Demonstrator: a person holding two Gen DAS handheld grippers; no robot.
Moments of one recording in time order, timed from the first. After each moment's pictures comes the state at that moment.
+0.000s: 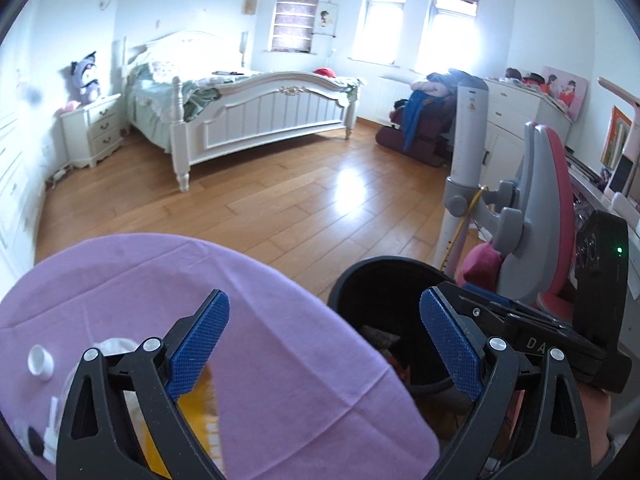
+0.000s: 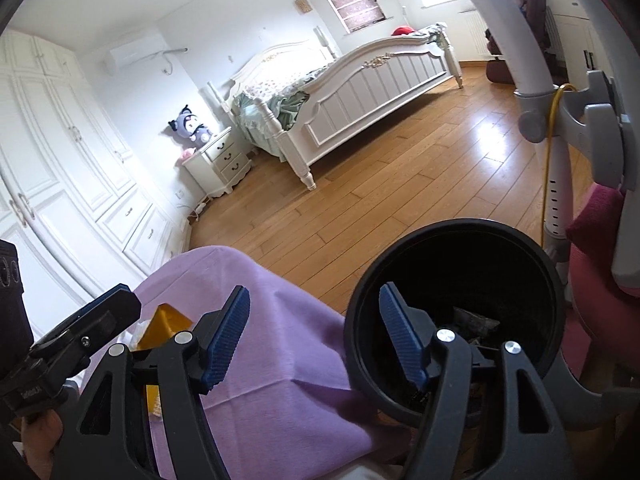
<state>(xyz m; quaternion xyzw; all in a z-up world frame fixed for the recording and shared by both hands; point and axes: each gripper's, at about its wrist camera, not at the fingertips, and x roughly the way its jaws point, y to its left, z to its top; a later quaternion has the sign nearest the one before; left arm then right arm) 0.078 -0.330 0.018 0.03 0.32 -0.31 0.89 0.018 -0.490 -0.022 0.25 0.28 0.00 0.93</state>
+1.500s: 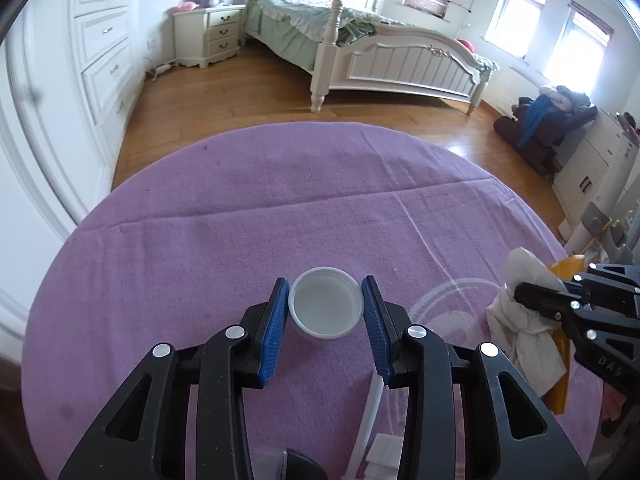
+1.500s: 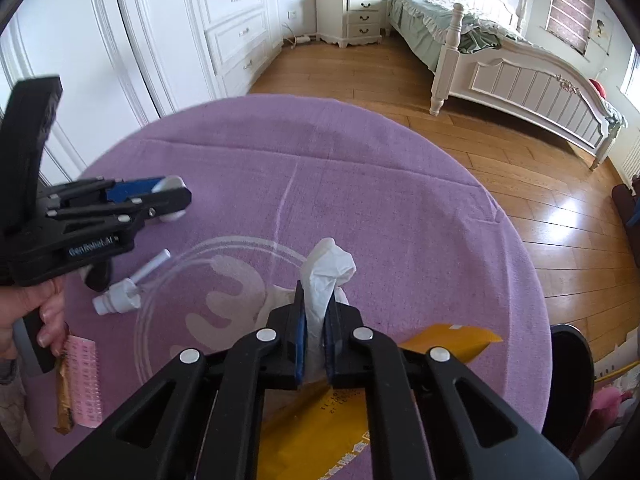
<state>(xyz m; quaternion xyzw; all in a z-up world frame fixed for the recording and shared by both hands) 0.190 -0.071 -0.055 -0.03 0.45 -0.14 0.88 0.142 -0.250 -0.024 -0.03 0.45 0.18 0.87</state>
